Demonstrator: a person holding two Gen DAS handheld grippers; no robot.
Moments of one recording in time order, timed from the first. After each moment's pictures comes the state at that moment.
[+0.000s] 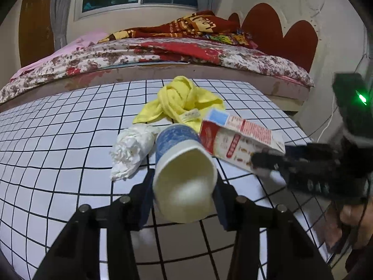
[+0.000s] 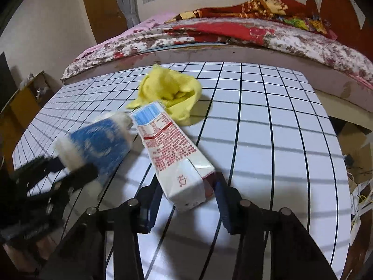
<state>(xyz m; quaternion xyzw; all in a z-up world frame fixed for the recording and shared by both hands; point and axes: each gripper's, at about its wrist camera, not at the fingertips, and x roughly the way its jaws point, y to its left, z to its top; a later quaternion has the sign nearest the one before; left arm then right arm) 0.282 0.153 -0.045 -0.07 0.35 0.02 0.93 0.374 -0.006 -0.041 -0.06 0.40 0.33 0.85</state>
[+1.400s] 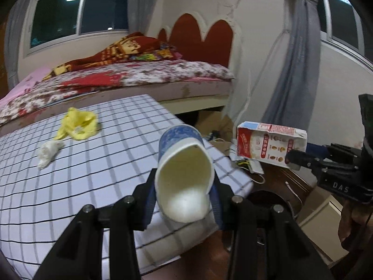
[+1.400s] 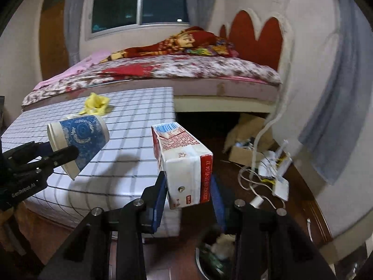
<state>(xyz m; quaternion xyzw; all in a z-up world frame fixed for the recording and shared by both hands) 0.170 -0.025 0.002 -0.01 0.28 -0.15 0.95 0.176 -0.266 0.019 -0.05 0.31 0.10 0.94</state>
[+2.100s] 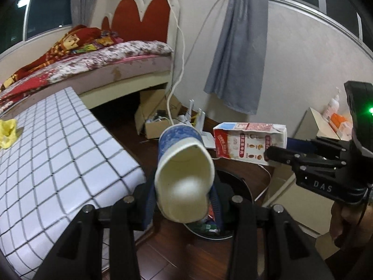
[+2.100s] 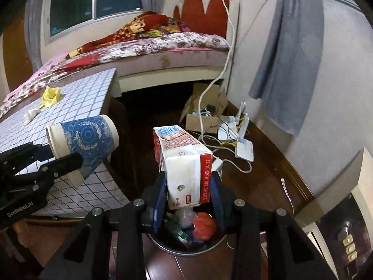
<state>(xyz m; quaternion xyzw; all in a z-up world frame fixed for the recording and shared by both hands) 0.152 -0.168 -0.029 0.04 0.33 -0.28 0.90 0.136 -0.388 -0.026 0.00 0.36 -0.01 0.93</state>
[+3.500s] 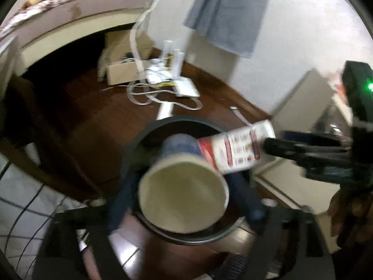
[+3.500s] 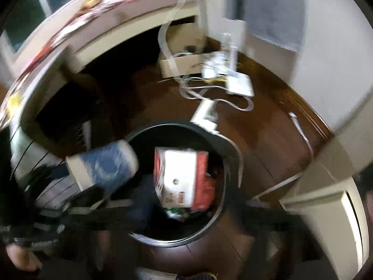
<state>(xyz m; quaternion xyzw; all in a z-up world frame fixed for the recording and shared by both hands) 0.203 -0.252 -0.143 0.05 0.47 -0.31 0.82 0.181 -0.471 -0.141 0.12 0.50 -0.05 0.86</state>
